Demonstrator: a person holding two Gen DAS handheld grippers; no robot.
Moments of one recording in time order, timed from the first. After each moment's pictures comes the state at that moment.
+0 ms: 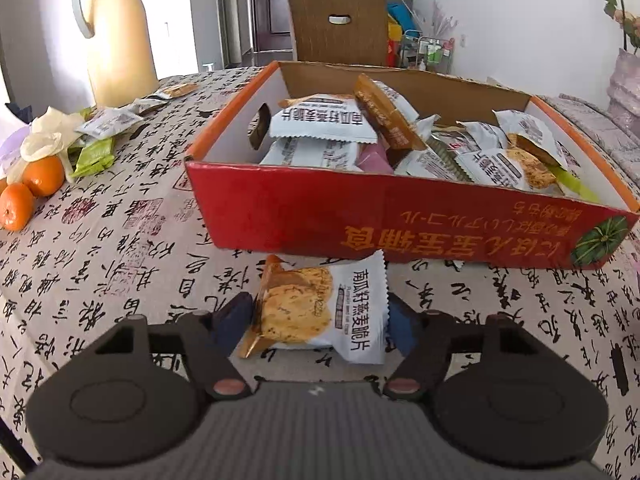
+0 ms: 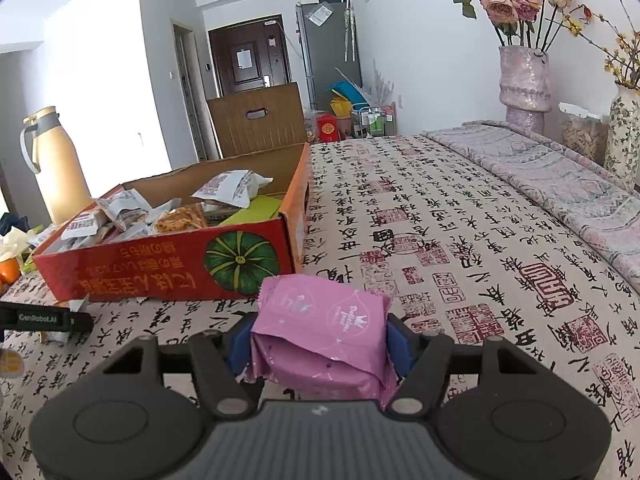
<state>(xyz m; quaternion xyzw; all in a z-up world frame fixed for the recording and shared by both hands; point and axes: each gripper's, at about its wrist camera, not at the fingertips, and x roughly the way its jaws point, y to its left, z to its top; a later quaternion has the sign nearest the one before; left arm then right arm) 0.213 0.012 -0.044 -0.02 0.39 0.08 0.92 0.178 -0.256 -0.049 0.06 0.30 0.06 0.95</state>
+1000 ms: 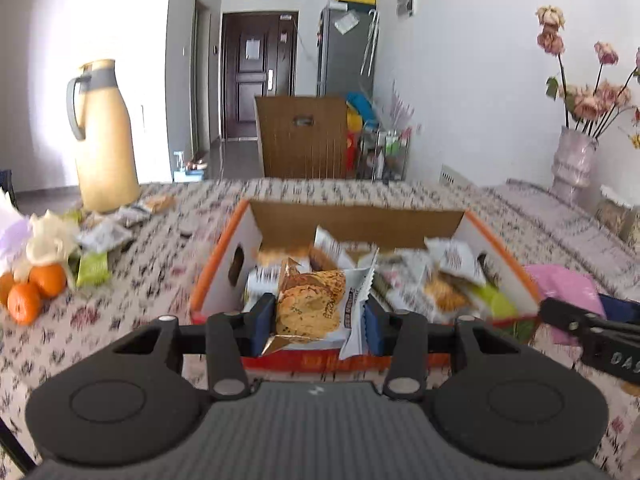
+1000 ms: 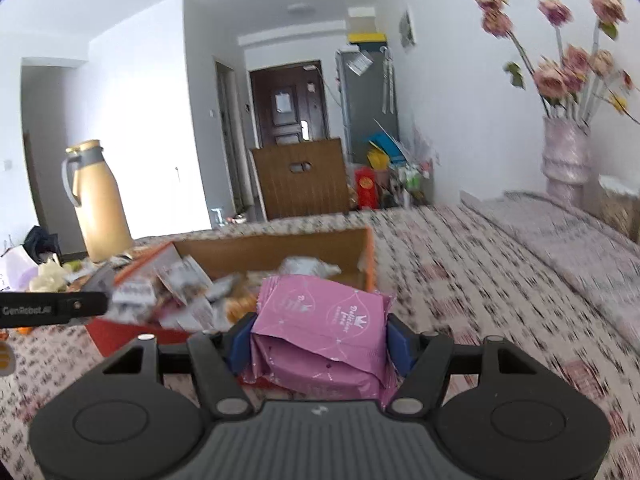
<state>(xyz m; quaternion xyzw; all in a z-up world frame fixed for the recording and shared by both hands) 0.189 0.004 0.041 -0.02 0.25 0.03 0.97 0.194 -0.213 0.009 0.04 0.21 0.11 0.97</state>
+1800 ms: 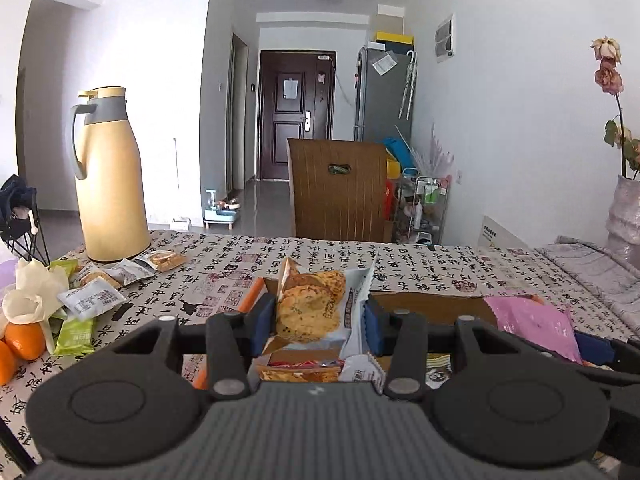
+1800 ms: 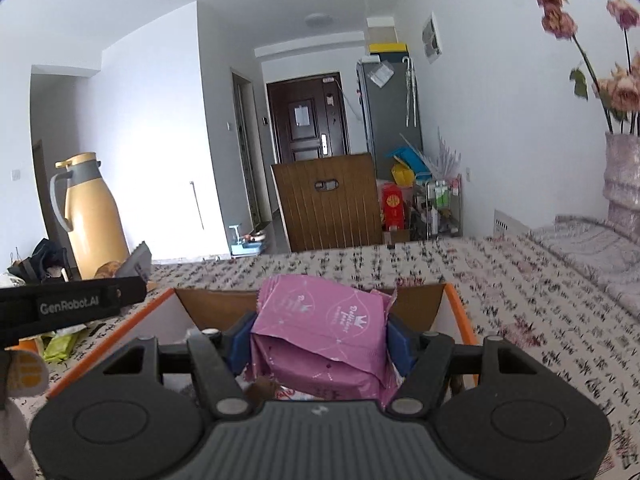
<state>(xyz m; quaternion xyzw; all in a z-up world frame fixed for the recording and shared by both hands) 0.293 0.015 0.037 -0.03 0.18 0.09 0.98 0.316 -0.153 0.002 0.06 0.20 0.14 0.97</state>
